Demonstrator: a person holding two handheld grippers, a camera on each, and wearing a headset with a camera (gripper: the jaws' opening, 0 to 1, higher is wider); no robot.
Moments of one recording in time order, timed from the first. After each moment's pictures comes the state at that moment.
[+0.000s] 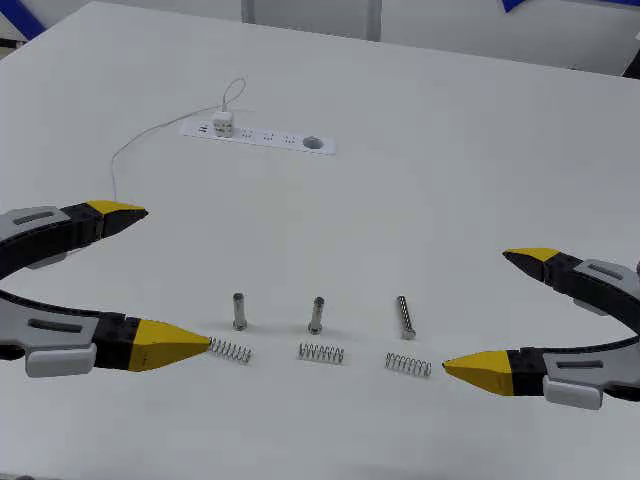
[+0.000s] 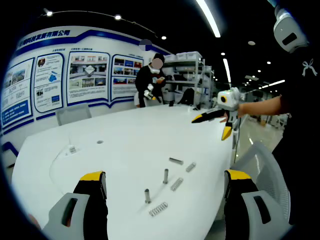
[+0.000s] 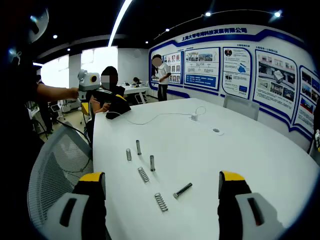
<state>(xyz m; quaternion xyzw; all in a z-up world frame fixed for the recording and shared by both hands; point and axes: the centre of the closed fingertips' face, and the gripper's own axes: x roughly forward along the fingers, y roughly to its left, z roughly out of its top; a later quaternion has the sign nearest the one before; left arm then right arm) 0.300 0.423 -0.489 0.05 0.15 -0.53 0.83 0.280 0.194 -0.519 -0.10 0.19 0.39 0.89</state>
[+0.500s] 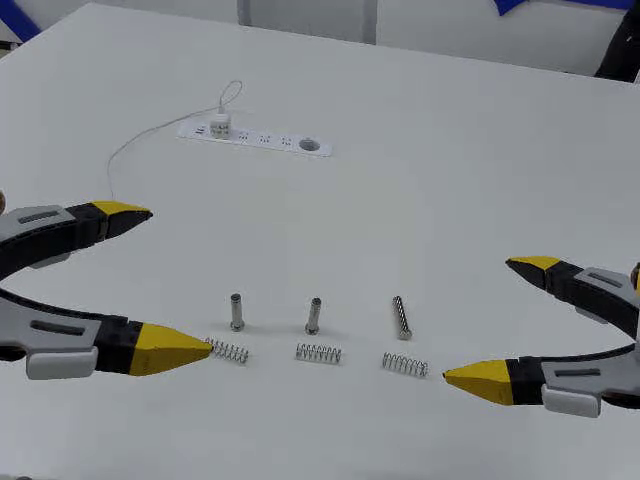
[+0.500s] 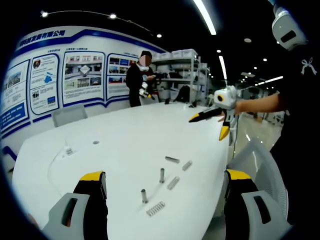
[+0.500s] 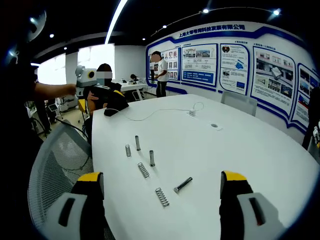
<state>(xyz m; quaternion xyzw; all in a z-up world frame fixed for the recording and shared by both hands) 0.291 0.417 -0.488 0.07 0.15 -0.55 0.82 0.270 0.191 -0.525 -0.10 0.21 0.38 0.90</state>
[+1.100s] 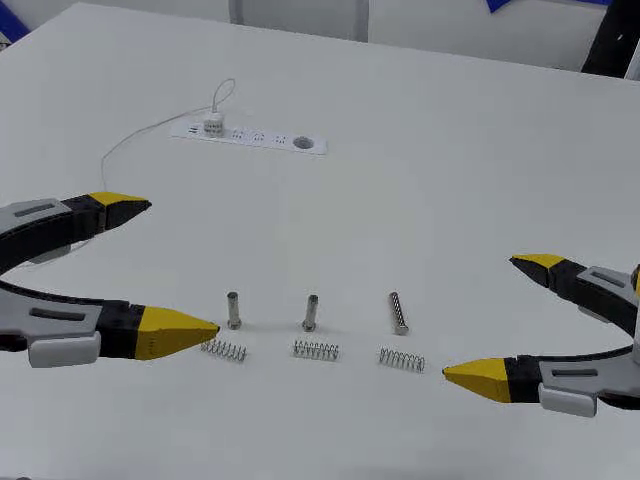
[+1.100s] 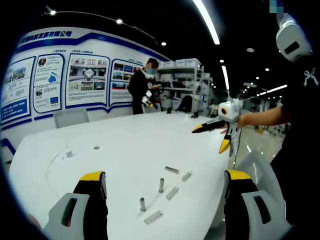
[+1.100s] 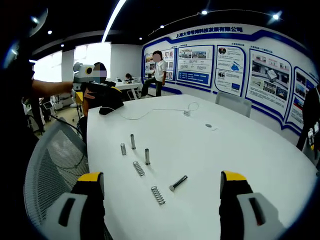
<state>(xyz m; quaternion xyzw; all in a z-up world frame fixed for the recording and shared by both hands) 0.296 0.415 -0.472 0.02 0.13 -0.54 0.83 0.273 0.183 -0.525 -0.11 0.20 0.35 0.91</state>
